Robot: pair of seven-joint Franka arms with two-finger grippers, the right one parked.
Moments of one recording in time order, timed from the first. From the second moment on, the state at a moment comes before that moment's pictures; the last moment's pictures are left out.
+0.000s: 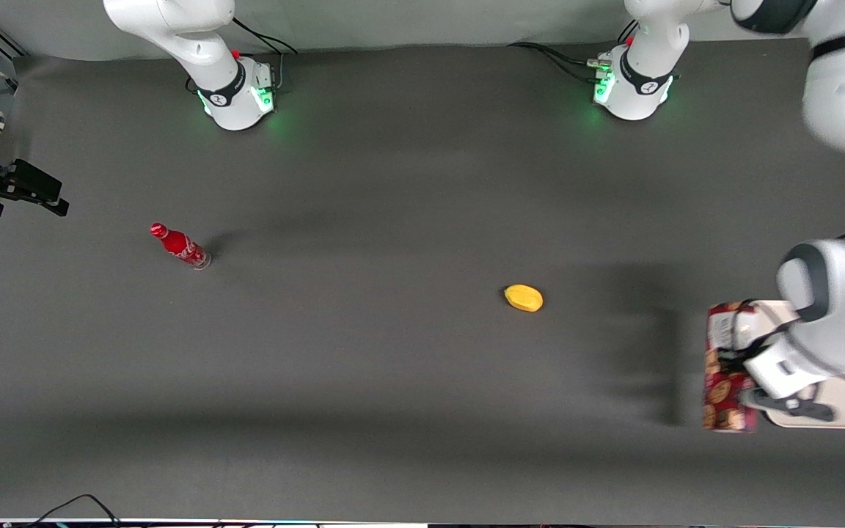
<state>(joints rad) 0.17 0.62 -0.14 -1.45 0.05 2.09 0.26</state>
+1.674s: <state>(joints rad) 0.51 0.98 0.14 -1.08 -0.08 2.23 0.66</state>
